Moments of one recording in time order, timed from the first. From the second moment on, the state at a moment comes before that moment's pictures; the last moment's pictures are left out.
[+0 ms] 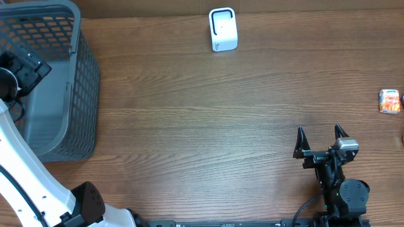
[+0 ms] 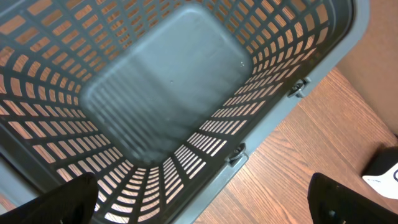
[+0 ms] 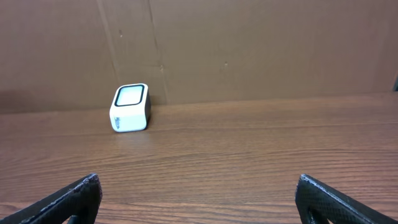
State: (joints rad) left arm 0.50 1.70 2.40 -1.69 -0.03 -0.40; right arm 0.05 0.01 0.02 -0.04 -0.04 0.10
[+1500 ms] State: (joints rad) left arm 0.16 0.39 0.78 -0.80 0.52 0.29; right arm 0.05 0.01 0.02 -0.04 -0.04 0.10
